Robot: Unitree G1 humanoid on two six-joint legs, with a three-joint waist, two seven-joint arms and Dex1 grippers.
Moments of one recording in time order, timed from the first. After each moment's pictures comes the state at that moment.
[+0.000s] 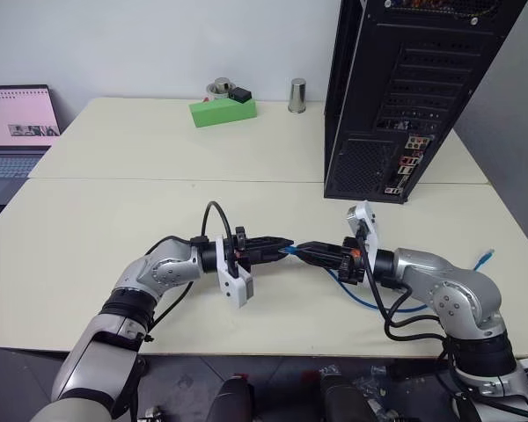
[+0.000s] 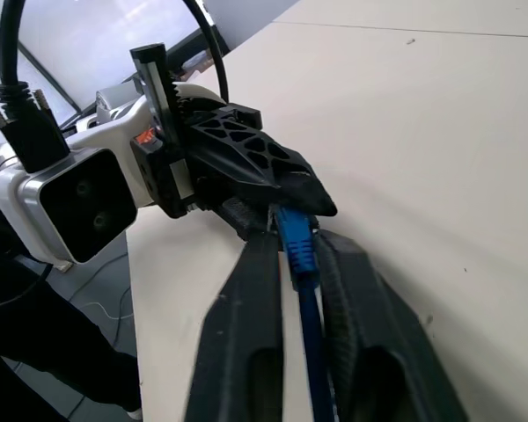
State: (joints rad) left arm -0.64 0.56 -0.25 0.64 0.49 -1.30 -0.45; right arm -0.39 -0.41 0.04 -0.34 0.71 0.95 0.72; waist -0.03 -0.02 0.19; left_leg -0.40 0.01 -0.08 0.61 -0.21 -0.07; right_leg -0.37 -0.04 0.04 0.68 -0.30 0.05
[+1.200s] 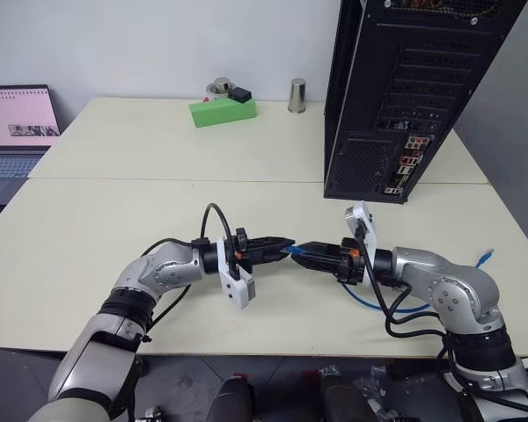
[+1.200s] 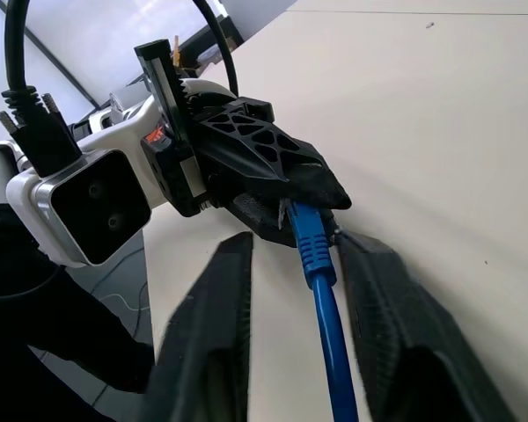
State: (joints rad) left arm -0.64 0.57 -0.28 0.63 0.55 -1.29 -0.34; right arm -0.41 -0.42 0.06 -0.31 0.74 0.97 0.74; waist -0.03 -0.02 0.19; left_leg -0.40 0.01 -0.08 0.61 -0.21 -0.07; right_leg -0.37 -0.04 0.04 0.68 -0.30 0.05
